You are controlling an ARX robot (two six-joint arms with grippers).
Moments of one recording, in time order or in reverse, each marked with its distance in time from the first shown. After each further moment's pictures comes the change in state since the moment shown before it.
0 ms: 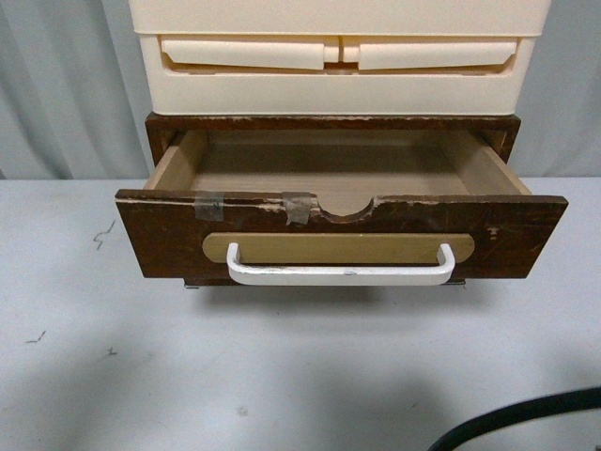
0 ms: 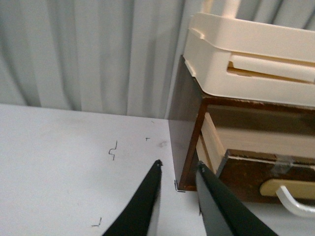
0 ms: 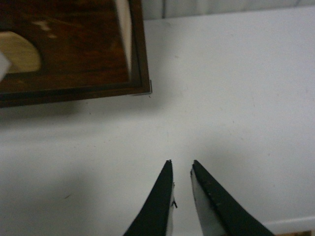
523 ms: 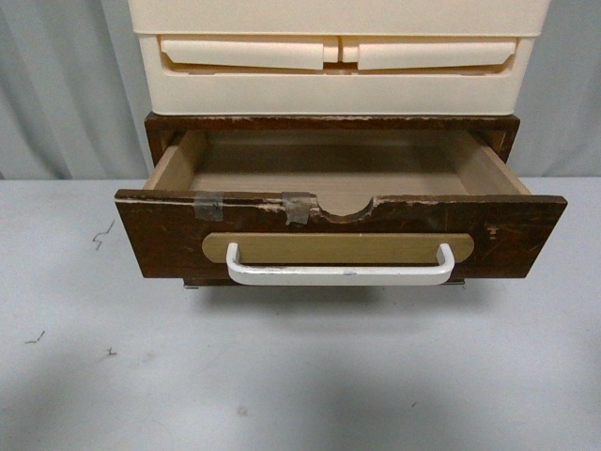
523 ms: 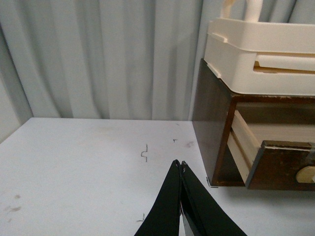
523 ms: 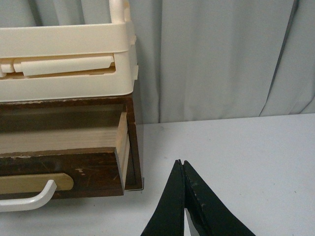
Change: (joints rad) left arm 0.276 -0.445 -0.029 -0.405 0.256 0.101; right arm -0.195 -0.839 -0.066 -0.396 -0.194 -0.121
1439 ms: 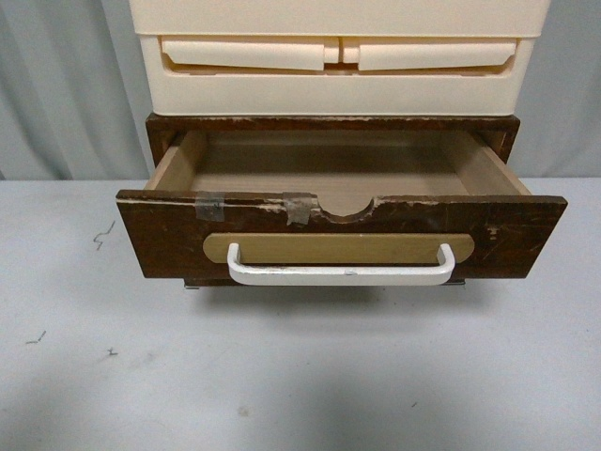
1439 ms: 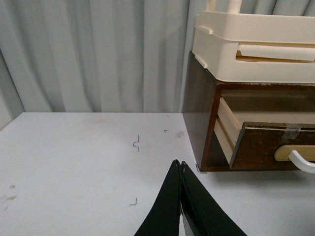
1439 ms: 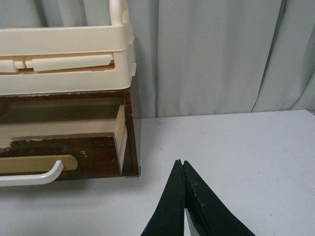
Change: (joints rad) left arm -0.008 -0.391 0.001 -0.404 0.016 0.000; right arm -0.106 -0.660 0.005 -0.681 -0.106 -0.001
